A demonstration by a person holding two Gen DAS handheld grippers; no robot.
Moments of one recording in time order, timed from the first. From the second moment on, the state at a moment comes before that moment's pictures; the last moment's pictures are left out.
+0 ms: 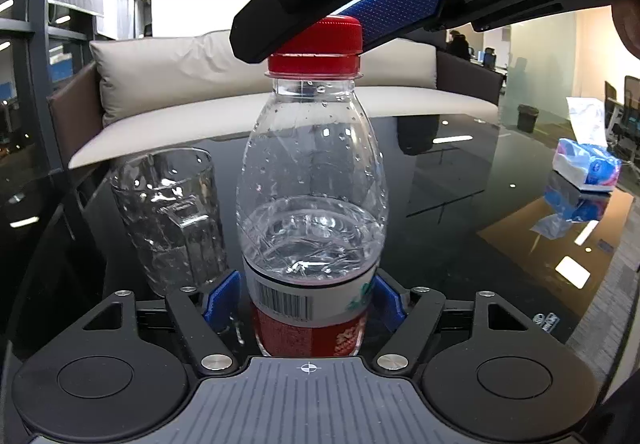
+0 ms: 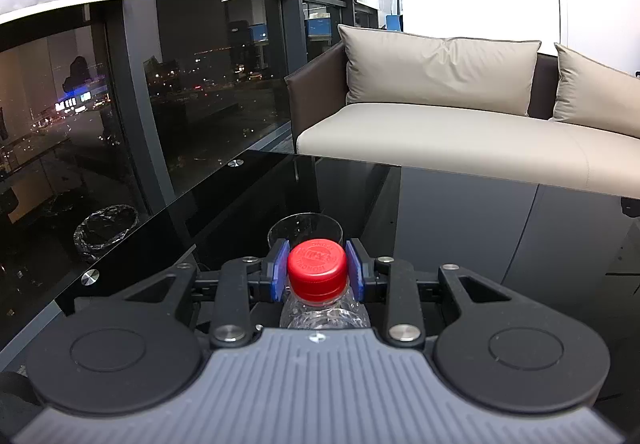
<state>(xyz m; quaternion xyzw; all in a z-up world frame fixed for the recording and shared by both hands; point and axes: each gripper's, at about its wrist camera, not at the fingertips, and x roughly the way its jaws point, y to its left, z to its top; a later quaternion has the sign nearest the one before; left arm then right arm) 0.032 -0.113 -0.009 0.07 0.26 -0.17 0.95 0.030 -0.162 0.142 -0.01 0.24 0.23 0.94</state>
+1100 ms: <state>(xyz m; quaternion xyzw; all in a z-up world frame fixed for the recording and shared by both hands) 0.033 -0.101 -0.014 0.06 0.26 -0.18 0.95 0.014 -0.155 0.140 -0.05 0.22 0.21 0.95</state>
